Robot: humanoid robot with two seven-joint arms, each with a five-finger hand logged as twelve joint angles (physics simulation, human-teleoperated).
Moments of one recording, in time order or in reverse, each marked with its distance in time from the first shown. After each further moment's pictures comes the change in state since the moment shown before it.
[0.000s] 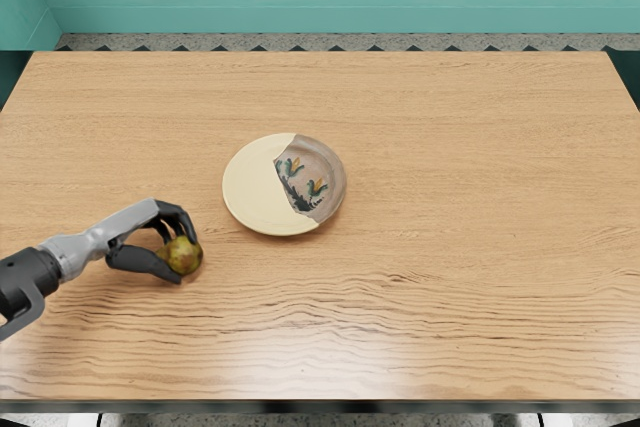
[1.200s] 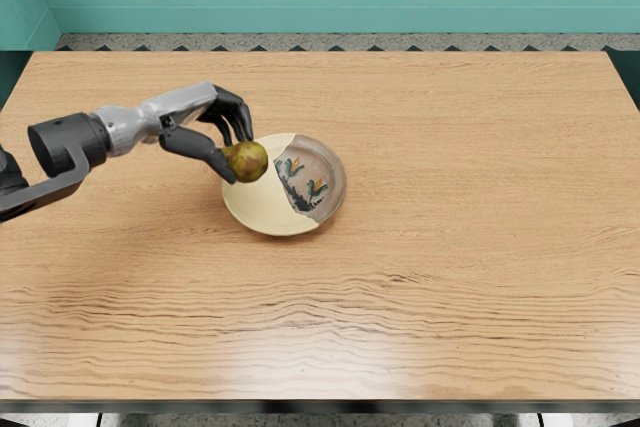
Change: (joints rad) left arm -0.443 -0.156 0.014 0.149 -0.196 -0.300 0.076; right arm 0.000 0.000 0.000 0.000 0.000 0.000 0.000
